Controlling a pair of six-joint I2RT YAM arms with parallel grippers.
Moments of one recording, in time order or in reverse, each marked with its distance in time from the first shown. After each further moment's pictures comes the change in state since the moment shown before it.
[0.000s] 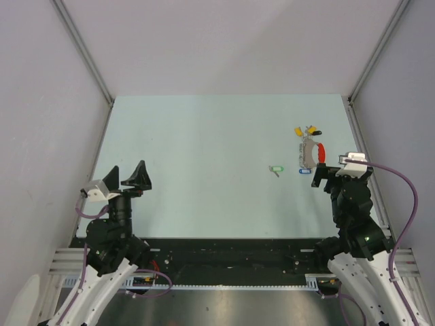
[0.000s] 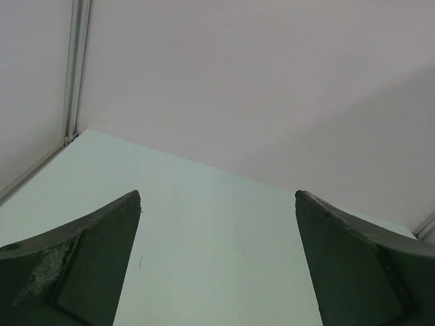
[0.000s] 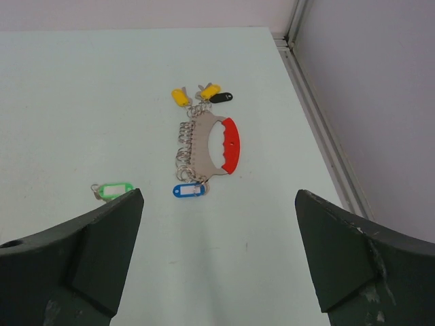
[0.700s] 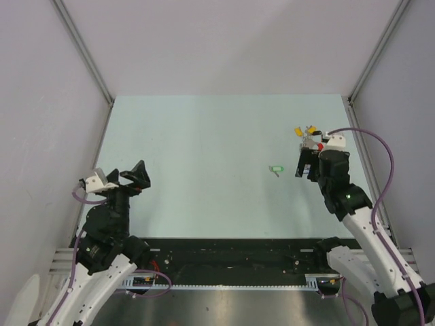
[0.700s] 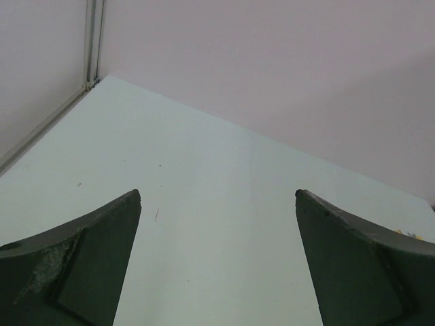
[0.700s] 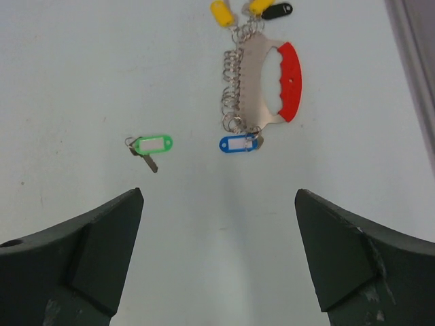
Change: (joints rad) left arm -0.003 0.138 0.183 -0.286 -0.084 -0.152; right arm -0.040 0.381 0.105 -0.053 -0.153 0.215
